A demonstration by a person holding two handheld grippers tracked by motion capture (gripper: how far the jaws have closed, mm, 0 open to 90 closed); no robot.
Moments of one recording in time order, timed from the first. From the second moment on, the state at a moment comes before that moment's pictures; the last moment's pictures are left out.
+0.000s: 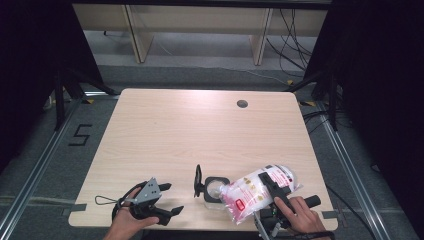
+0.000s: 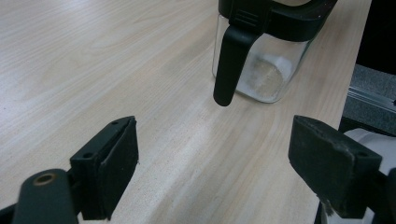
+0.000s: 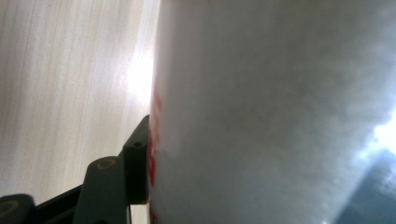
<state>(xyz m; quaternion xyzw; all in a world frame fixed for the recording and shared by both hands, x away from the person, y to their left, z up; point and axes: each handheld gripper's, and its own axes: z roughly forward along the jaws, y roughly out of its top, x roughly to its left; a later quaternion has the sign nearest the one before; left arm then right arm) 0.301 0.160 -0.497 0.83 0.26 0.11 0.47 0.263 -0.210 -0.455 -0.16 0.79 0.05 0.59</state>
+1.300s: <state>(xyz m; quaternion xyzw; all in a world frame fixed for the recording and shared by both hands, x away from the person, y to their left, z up) 0.298 0.162 -0.497 0.83 0.26 0.12 0.47 0.263 -0.208 -0.454 -0.18 0.79 0.02 0.58</state>
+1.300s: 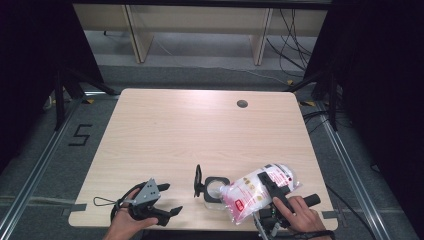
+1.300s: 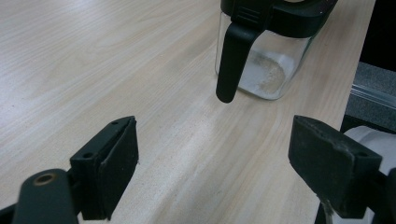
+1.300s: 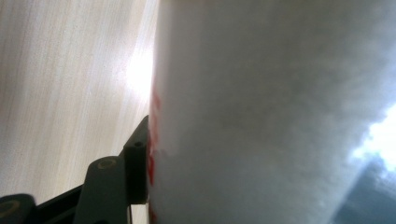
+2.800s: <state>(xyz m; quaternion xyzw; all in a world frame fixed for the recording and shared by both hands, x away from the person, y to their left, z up) 0.297 0.162 -0.497 0.83 0.27 0.12 0.48 0.265 -0.211 -0.455 -0.19 0.78 0.03 0.60</state>
